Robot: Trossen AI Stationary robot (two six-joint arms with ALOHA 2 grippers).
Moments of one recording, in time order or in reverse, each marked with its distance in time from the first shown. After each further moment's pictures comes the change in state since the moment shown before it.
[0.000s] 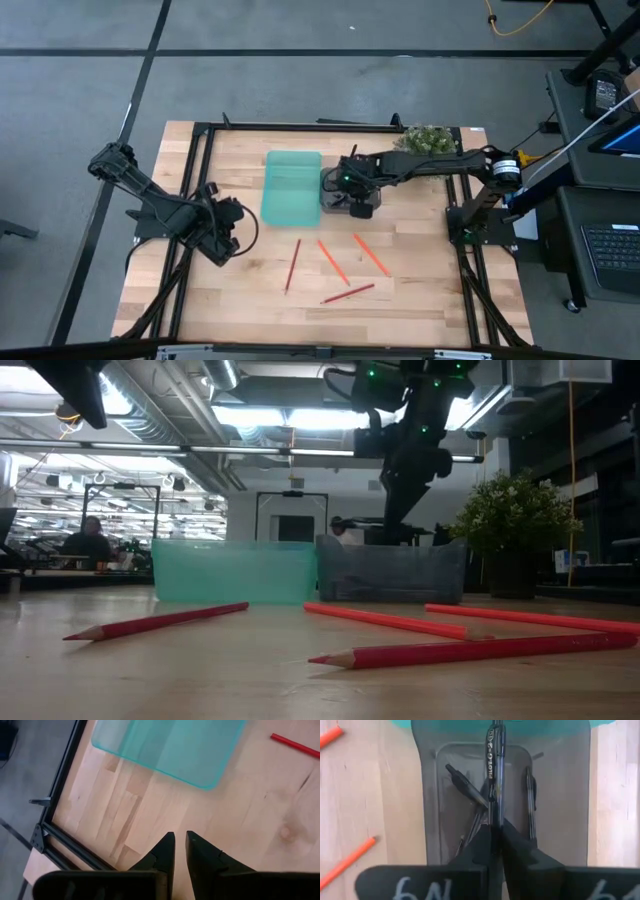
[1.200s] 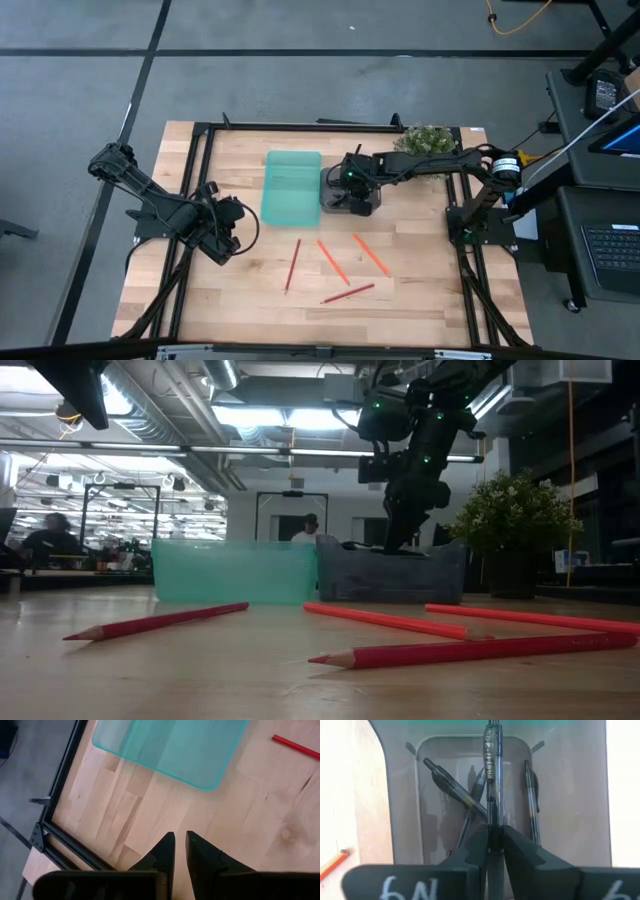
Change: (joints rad) left arm 0.010 0.000 0.000 0.003 0.001 0.001; right arm -0.068 0.000 -0.147 0.198 -0.053 -0.022
